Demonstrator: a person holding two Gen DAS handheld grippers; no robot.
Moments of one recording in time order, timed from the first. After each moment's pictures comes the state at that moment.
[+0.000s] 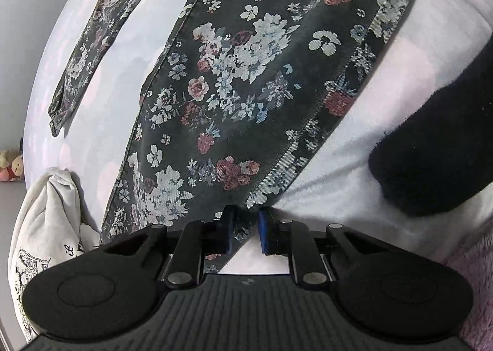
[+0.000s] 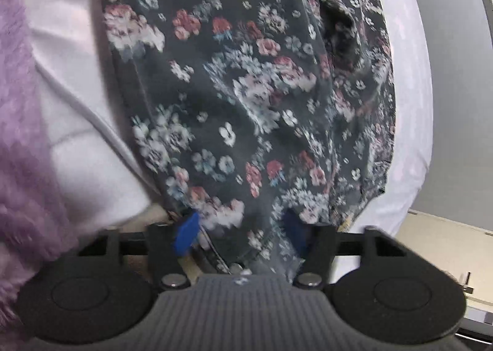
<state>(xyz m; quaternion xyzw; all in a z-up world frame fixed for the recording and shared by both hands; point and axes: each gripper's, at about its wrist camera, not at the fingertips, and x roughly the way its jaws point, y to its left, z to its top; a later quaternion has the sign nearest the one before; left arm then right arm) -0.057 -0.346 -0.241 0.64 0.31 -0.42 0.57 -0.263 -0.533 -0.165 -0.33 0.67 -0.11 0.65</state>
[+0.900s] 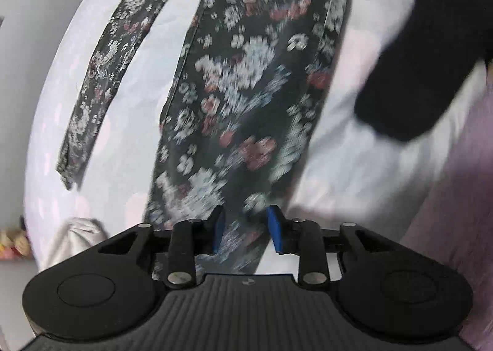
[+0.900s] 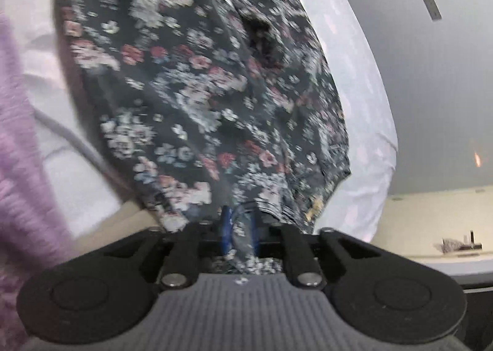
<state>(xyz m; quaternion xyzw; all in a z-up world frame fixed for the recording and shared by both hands) -0.032 -0.298 -0.201 0.66 0.19 -0.53 0.50 -0.312 -0.532 -0.127 -0.30 0.58 -0.18 0.73</state>
